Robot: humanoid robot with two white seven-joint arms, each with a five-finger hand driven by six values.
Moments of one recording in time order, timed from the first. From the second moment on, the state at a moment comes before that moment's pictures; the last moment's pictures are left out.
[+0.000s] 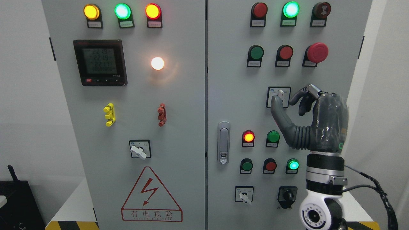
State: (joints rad) left arm 0.00 -0.09 0.00 0.00 0.00 -0.07 0.08; right arm -0.61 0.06 0.03 -1.81 0.86 -0.07 -0.26
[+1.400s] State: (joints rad) left arm 0.00 -0.09 0.00 0.00 0.00 -0.07 0.08; right arm -0.34 -0.14 0.00 -1.99 0.83 -0.21 -0.22
